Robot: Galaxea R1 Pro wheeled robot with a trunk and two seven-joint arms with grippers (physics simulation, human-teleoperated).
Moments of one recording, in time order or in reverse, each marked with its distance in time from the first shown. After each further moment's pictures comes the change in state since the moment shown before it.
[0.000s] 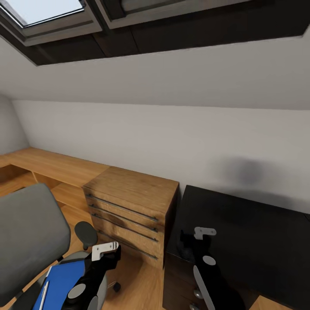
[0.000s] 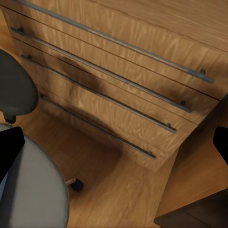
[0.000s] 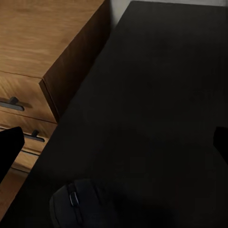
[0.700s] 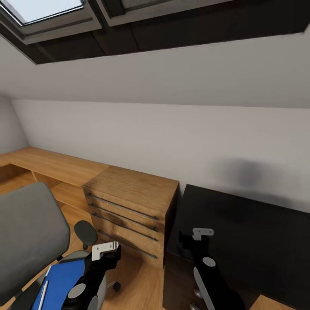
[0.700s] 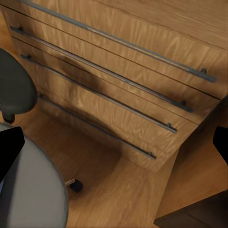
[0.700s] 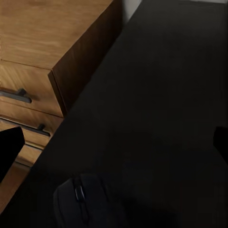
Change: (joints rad) left arm 0.000 -0.001 0.000 -0.003 0.000 -0.002 0.000; right arm -0.003 -0.007 0.000 0.030 0.025 -0.026 0.056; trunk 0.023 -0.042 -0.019
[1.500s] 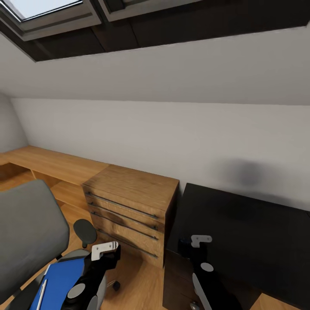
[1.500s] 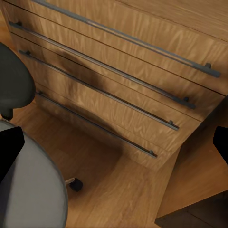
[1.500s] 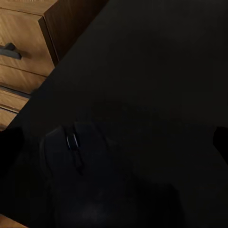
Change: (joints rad) left arm -0.001 0.001 0.003 0.001 0.003 0.001 -0.002; right arm -0.011 0.001 0.001 0.116 0.004 -0.016 0.008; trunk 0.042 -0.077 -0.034
